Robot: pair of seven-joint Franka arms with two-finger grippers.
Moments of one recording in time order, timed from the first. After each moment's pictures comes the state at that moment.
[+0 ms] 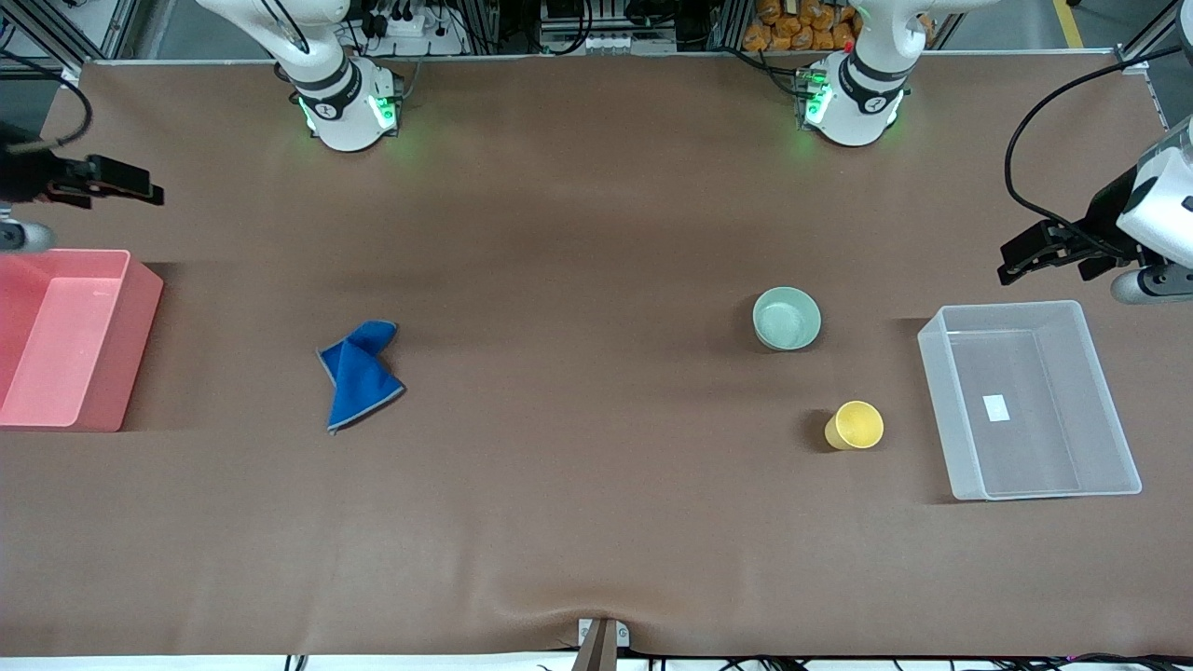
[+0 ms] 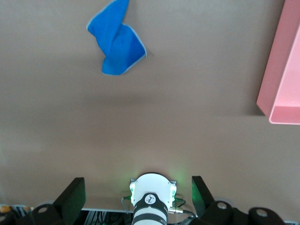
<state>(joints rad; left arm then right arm) -0.02 0.03 -0.04 -1.61 -0.02 1.65 -0.12 -0.15 0.01 0.05 -1.61 0.06 1.27 -0.09</state>
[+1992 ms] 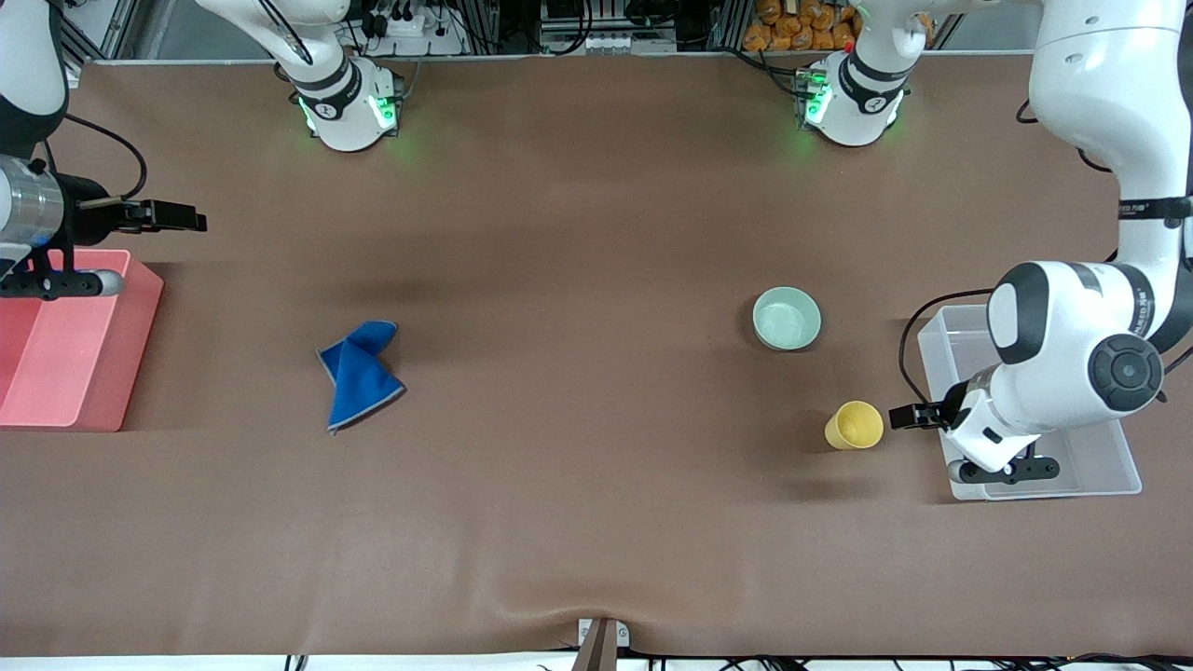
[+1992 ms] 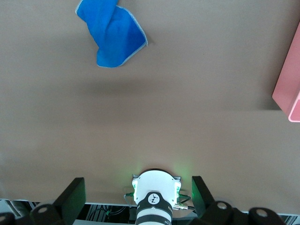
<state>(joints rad) -0.03 0.57 -0.04 -1.53 -0.02 2.04 -0.12 -0.14 0.06 0.06 -1.67 0.06 1.31 -0.07</state>
